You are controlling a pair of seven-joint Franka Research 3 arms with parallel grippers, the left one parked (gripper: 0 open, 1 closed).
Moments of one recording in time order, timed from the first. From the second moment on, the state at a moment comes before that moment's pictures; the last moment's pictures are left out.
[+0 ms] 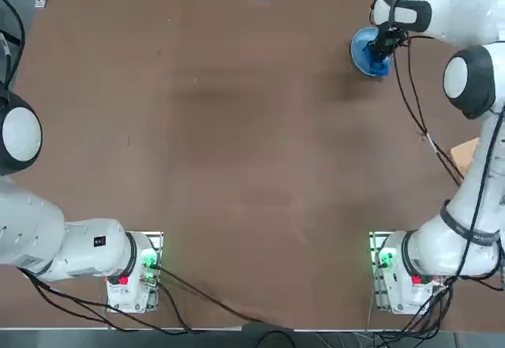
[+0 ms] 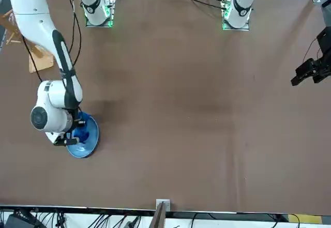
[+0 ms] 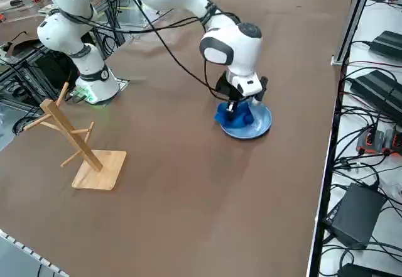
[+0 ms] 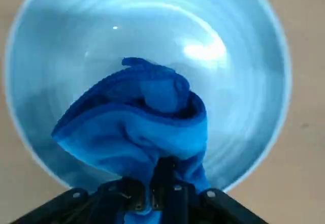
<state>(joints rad) 0.04 0.69 0.00 -1.62 -0.04 2.15 0.02</state>
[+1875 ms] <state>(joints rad) -0.04 0.76 0.00 -1.52 -0.03 2.19 -0.06</state>
